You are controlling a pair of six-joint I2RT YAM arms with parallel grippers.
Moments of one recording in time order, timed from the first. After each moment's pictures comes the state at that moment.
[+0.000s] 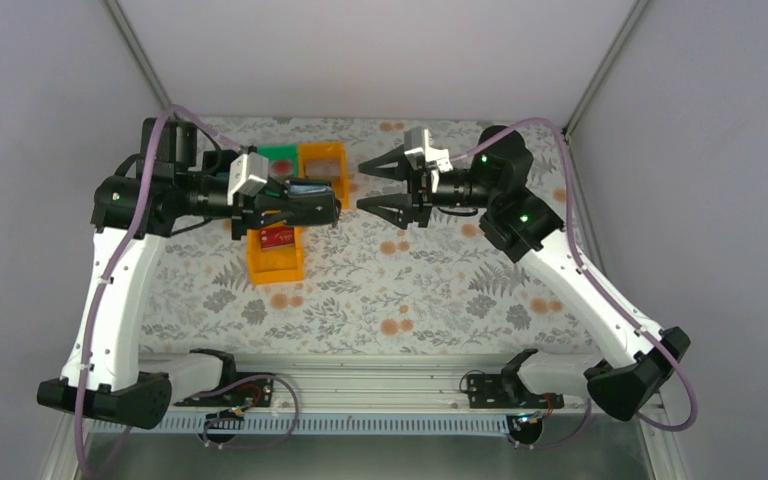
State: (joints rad) left arm -0.15 1.19 1.61 -1.18 1.20 0.75; right arm 0.65 1.24 1.36 -0.09 -0.92 -0.03
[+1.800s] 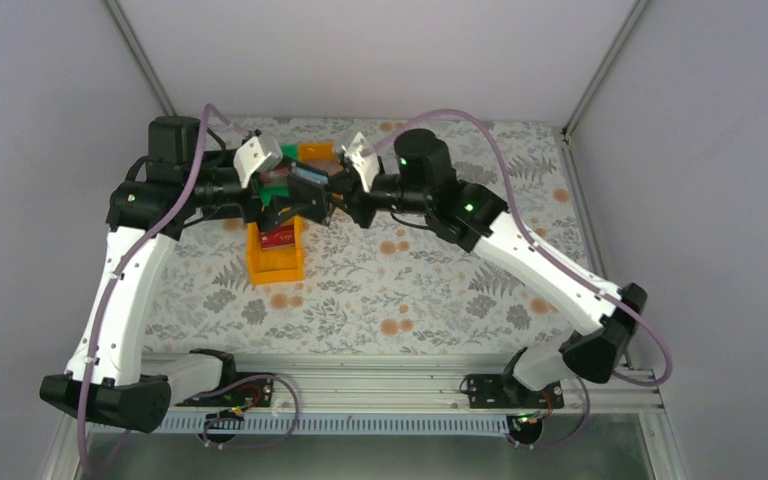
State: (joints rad) left arm -0.16 1.17 1.49 -0.96 0.94 0.53; right arm 0.87 1.44 1.52 -0.36 -0.48 -0.03
